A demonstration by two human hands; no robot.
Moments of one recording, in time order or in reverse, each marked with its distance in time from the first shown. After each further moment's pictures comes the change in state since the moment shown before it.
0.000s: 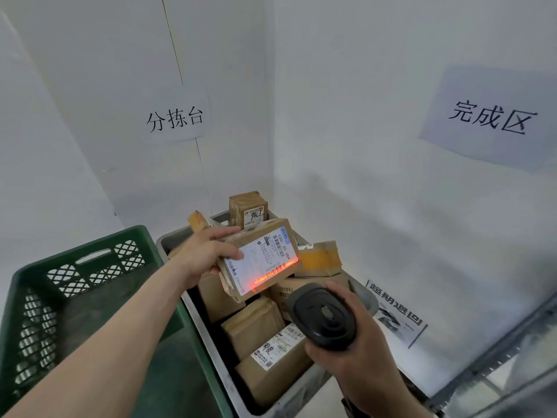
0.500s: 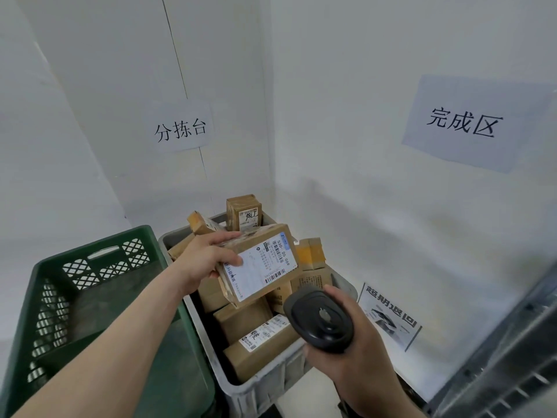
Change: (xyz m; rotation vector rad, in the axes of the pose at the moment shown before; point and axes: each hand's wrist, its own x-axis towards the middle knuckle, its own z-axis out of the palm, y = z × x) left_hand -0.061 0.007 0.048 0.016 0.067 0.038; right_hand -0.048 0.009 -0.046 0.003 -0.029 -0.078
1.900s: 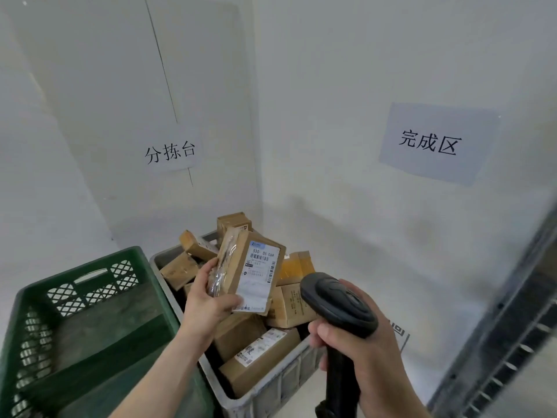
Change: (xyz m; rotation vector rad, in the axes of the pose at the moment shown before) left_hand -0.033 -0.059 0.036 -0.424 0.121 0.222; right_hand -0.016 -0.075 -0.013 0.526 0.116 0.159
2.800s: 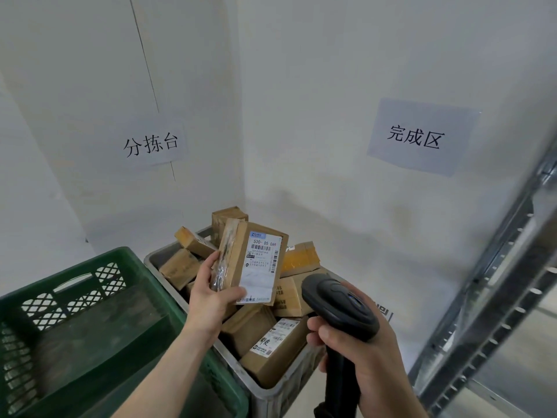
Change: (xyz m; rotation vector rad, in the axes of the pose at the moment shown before) left_hand 0.024 -0.005 -0.060 -0.137 -0.108 0.002; right_hand -0.026 0.021 0.092 0.021 0.148 -0.006
